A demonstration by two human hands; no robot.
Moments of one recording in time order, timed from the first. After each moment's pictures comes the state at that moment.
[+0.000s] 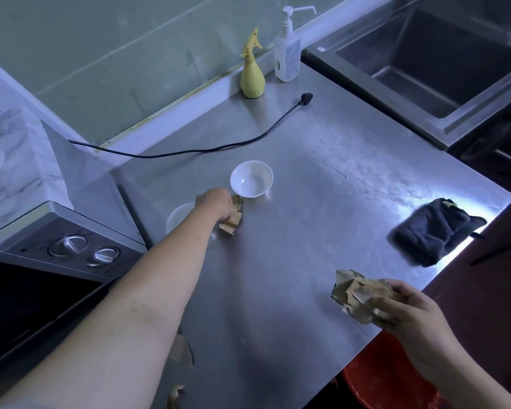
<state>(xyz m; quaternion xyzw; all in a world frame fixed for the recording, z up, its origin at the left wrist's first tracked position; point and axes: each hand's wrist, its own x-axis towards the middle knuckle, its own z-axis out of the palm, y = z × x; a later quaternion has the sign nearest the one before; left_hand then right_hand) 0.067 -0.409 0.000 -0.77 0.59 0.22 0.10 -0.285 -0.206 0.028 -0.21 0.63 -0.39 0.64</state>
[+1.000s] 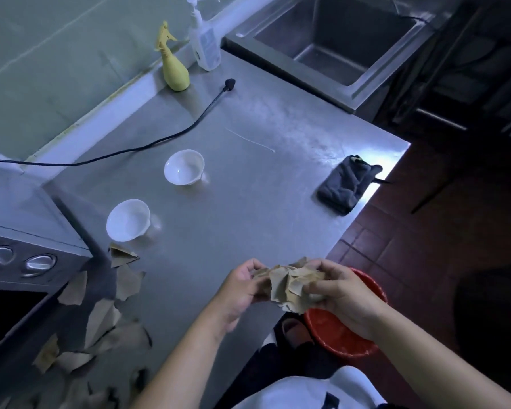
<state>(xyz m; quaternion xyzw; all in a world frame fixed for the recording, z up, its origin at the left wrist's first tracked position) -0.102 -0.178 0.024 -0.57 0.31 0.72 -0.25 -0.311 -0.156 0.038 -0.20 0.48 -0.35 0.78</state>
